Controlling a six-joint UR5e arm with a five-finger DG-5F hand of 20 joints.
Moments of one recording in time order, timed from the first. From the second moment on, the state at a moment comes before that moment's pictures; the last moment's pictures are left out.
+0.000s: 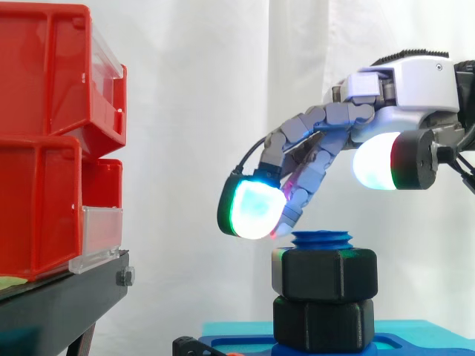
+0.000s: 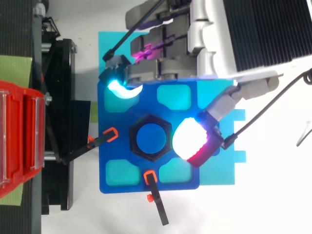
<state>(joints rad) -0.02 -2.24 -1.06 -3.00 -1.92 -1.51</state>
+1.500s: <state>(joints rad) 0.06 -2.28 -1.07 -2.98 -1.86 -1.46</state>
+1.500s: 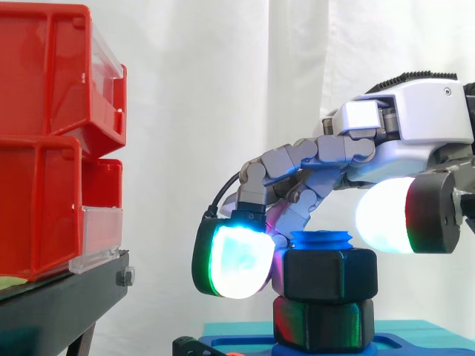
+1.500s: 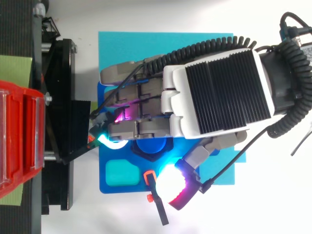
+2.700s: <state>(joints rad) 0.01 -2.28 -1.07 -2.97 -1.90 -1.49</state>
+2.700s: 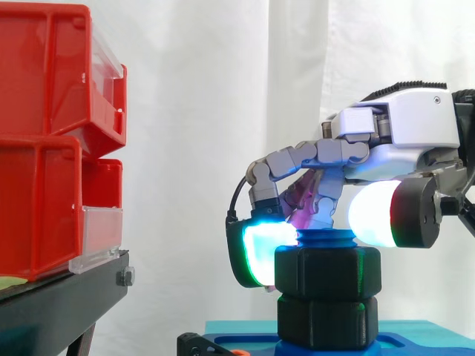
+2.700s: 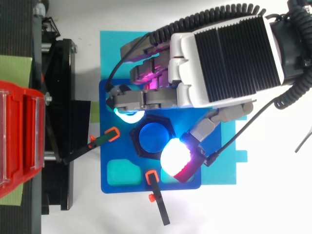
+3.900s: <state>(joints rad) 0.01 -2.28 -1.03 -3.03 -1.94 -1.48</state>
